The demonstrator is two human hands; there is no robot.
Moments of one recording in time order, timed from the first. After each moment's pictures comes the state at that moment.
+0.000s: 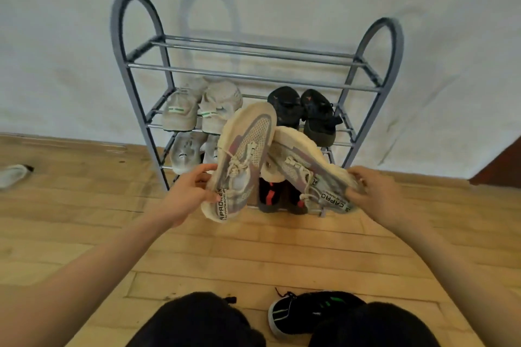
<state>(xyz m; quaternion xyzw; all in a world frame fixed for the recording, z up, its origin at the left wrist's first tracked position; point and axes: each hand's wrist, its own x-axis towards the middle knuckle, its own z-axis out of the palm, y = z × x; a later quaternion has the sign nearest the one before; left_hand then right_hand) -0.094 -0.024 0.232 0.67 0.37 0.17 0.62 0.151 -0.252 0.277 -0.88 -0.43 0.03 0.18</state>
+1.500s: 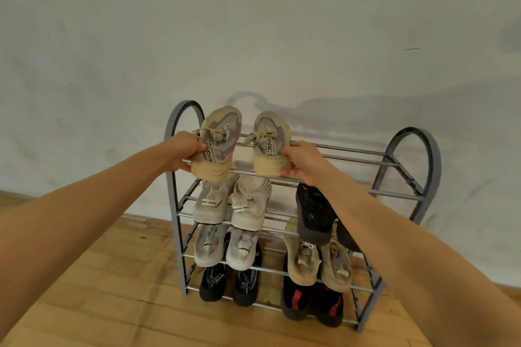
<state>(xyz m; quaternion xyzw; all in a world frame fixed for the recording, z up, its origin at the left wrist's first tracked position) -0.061 0.163 0.419 0.67 0.46 0.24 0.53 0.131 0.018 0.415 -0.69 -0.30 0.34 0.57</state>
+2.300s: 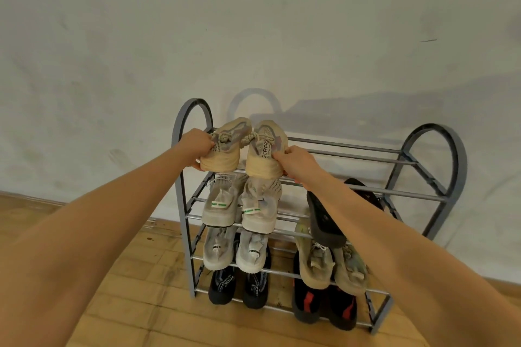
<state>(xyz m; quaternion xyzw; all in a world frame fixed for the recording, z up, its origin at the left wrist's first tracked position) -0.045 0.193 0.410 0.73 0.50 0.22 0.41 0.117 0.053 0.391 -0.81 -0.41 0.18 0.39</state>
